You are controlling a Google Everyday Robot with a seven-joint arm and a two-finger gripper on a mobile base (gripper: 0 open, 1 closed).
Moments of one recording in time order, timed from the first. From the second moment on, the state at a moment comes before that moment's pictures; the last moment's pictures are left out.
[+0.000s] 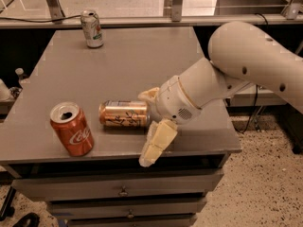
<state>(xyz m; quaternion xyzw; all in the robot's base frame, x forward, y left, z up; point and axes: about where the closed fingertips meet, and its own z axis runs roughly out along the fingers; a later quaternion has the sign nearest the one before) 0.430 0.021 0.845 -0.67 0.64 0.29 0.27</state>
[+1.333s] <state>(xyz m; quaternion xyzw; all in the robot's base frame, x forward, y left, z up) 0.404 0.011 0.848 -0.65 0.65 0.29 0.26</state>
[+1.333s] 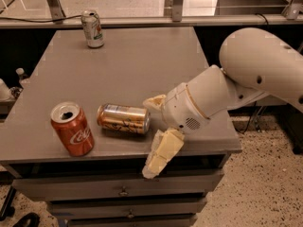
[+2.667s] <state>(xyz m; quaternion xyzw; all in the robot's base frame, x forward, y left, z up) 0.426 -0.011 0.872 -0.65 0.66 0.25 0.28</state>
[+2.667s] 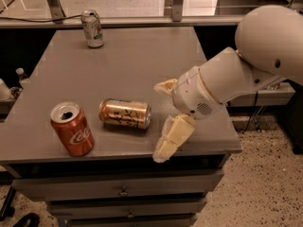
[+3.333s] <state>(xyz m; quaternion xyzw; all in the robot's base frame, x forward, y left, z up) 0.445 -0.048 0.927 -0.66 0.66 0.18 0.32</state>
